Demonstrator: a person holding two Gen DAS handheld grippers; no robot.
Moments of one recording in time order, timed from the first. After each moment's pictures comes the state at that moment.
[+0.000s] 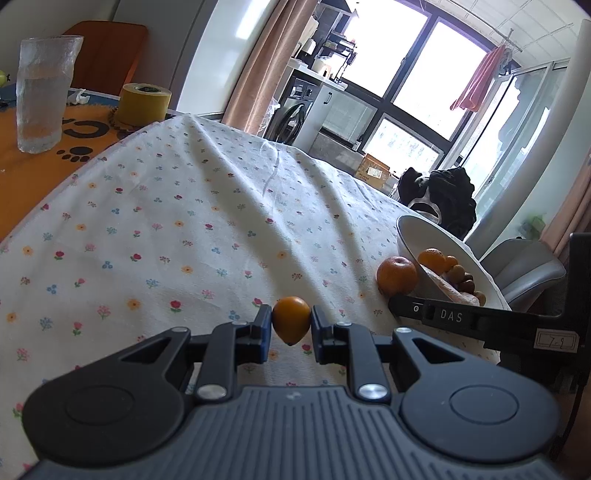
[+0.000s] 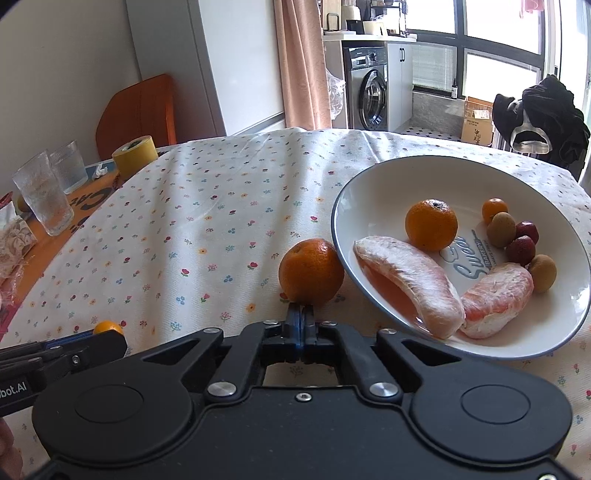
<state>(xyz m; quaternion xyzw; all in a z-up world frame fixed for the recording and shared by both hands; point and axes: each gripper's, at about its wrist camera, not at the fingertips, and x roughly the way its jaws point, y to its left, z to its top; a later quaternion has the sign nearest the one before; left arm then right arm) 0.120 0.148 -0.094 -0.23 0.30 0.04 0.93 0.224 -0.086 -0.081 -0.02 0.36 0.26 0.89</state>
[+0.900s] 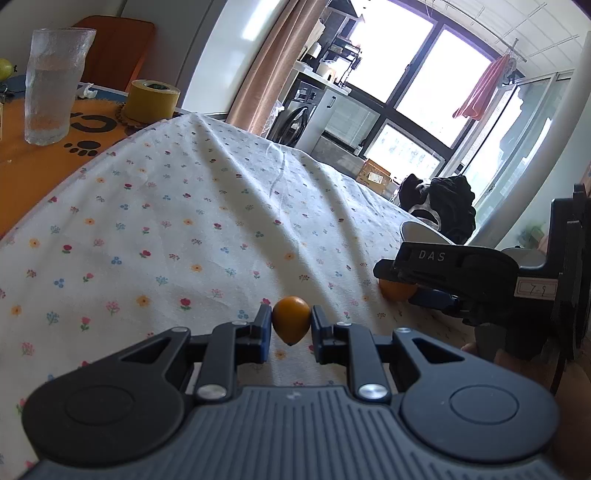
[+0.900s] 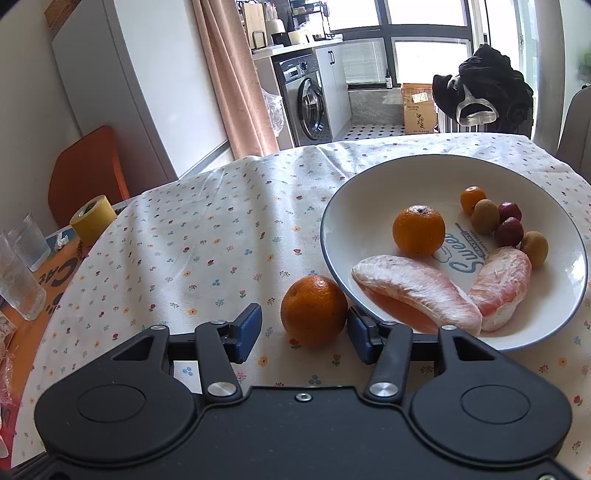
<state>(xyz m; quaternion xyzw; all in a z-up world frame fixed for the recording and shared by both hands) 0.114 0.156 -0.095 -0.24 0.29 0.04 0.92 0.236 -0.067 -0.077 0.08 0.36 0.16 0.92</state>
